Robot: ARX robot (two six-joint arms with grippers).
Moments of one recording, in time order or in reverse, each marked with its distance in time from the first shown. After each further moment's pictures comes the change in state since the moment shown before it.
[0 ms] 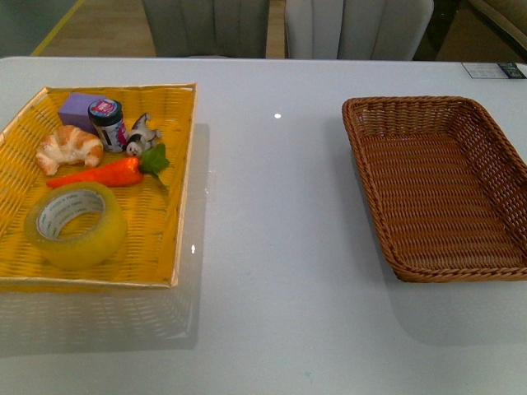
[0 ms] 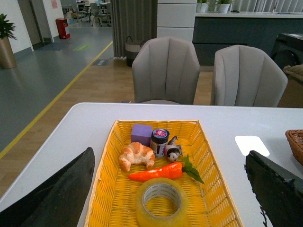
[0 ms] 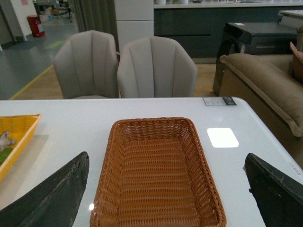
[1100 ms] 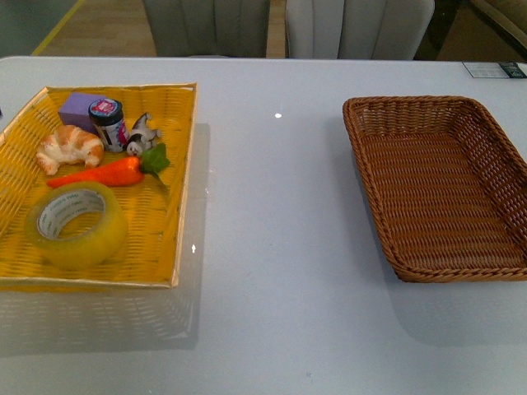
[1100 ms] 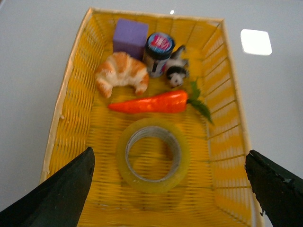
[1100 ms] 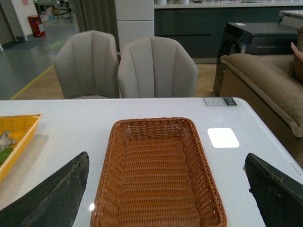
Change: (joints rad) left arm 0.016 1.476 0.480 0.409 0.033 -0.106; right arm 0.000 0.000 0.000 0.000 0.000 0.000
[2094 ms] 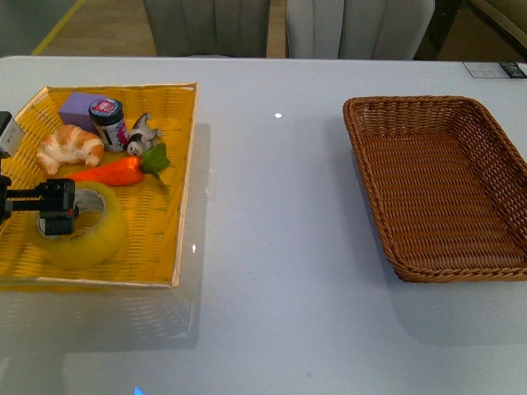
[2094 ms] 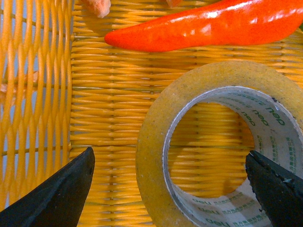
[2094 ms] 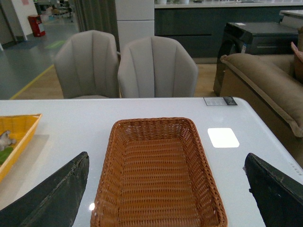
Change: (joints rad) left arm 0.088 0.708 0.343 0.050 0.042 0.154; right arm 0.000 0.000 0.000 0.000 0.000 0.000
